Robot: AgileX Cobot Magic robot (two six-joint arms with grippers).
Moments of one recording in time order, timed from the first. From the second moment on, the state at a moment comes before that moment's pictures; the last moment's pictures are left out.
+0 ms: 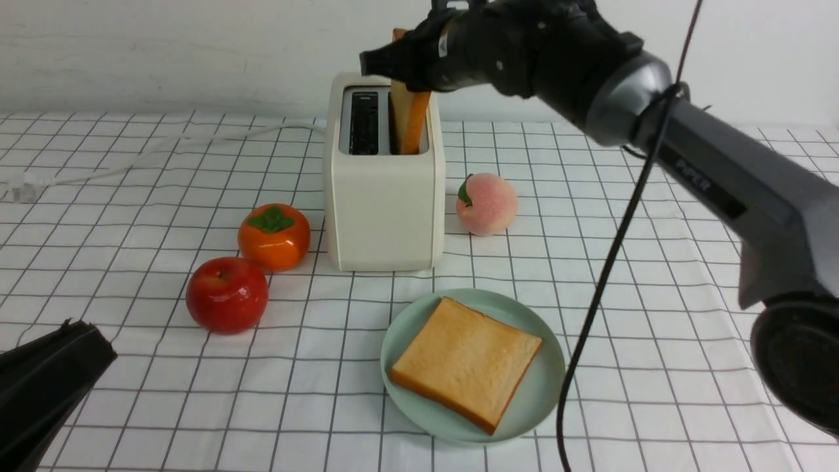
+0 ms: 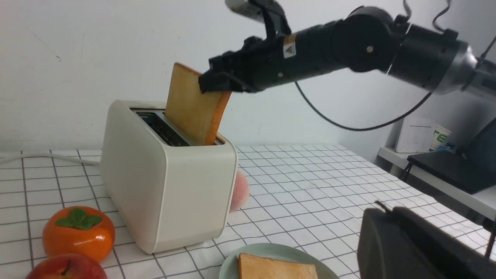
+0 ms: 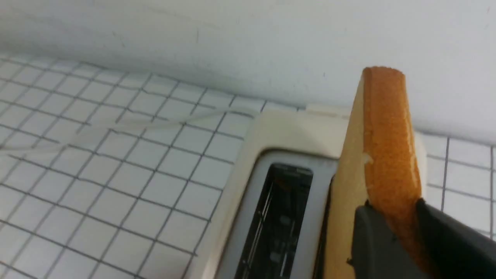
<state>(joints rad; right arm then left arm) 0.55 2.24 -2.36 -0.21 0.60 0.43 -0.46 0.28 -0.30 -1.07 0.05 0.82</state>
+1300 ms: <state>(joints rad) 0.53 1.33 -1.05 0.21 0.66 0.16 -0.46 0.28 -0.30 -1.07 0.09 0.82</state>
